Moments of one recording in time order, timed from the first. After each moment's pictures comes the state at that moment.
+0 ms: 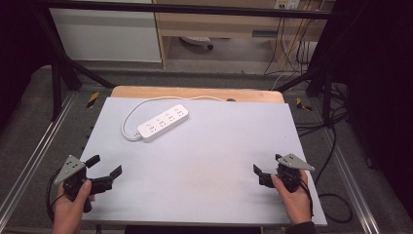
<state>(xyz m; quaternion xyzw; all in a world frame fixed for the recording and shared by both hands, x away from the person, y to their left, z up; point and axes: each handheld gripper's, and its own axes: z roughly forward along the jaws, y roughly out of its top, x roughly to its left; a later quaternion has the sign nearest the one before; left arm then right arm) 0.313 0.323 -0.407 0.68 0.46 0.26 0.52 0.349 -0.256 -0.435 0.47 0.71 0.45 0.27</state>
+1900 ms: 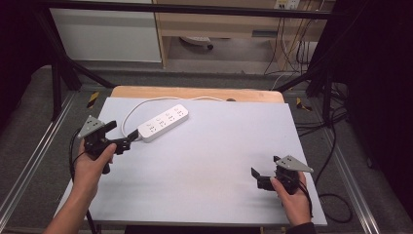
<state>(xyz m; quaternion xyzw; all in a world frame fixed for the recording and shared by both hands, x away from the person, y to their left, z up) 0.402 0.282 -0.355 0.67 0.45 0.26 0.53 0.342 -0.250 -0.433 0.45 0.72 0.45 0.25</state>
